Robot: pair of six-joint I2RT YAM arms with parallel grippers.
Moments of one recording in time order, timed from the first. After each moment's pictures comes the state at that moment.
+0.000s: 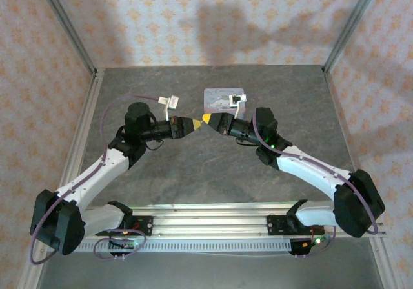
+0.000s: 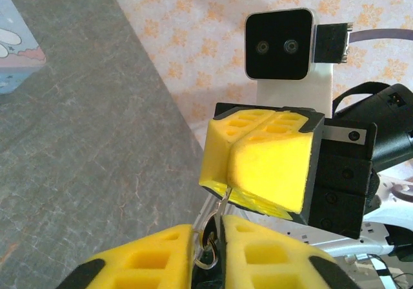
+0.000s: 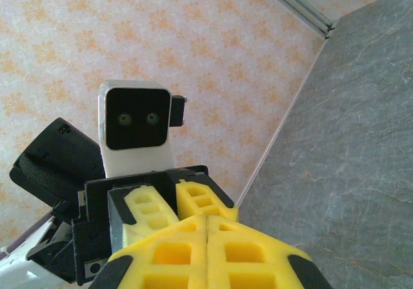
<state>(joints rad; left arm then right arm) -0.37 1.15 0.77 0.18 0.83 -0.83 0.65 1.27 0.77 0.48 -0.51 0.95</state>
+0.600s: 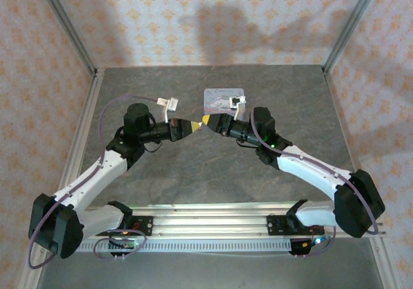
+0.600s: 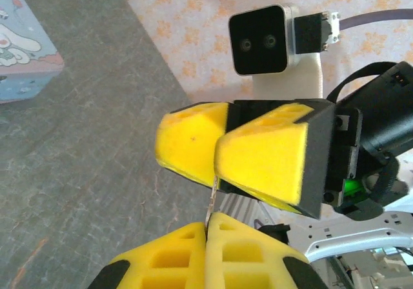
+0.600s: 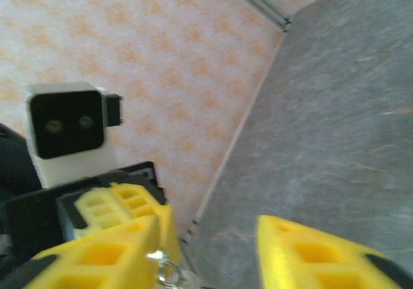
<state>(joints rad) -0.37 1.12 0.77 0.10 0.79 -0.71 0.65 1.26 0.79 0.33 -0.45 0.89</state>
